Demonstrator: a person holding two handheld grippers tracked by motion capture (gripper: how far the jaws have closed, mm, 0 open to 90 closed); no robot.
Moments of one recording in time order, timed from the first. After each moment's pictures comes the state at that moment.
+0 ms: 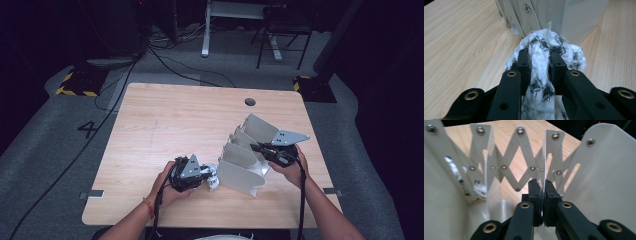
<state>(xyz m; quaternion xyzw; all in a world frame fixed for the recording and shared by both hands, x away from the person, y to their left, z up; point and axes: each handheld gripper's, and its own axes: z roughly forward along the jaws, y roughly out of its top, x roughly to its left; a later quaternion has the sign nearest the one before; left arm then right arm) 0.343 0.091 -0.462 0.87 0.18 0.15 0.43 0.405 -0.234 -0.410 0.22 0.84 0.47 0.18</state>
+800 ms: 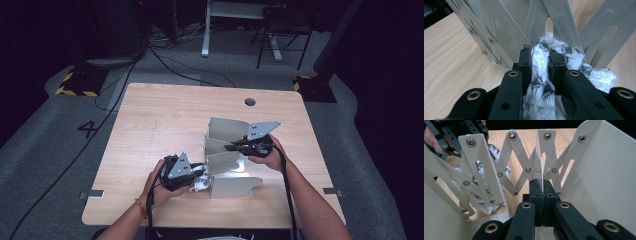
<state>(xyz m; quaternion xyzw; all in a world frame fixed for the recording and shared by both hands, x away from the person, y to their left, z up) 0.335 0.115 -0.447 0.85 0.18 0.17 0.46 0.437 -0.172 -0.405 0.06 0.87 0.49 0.08</state>
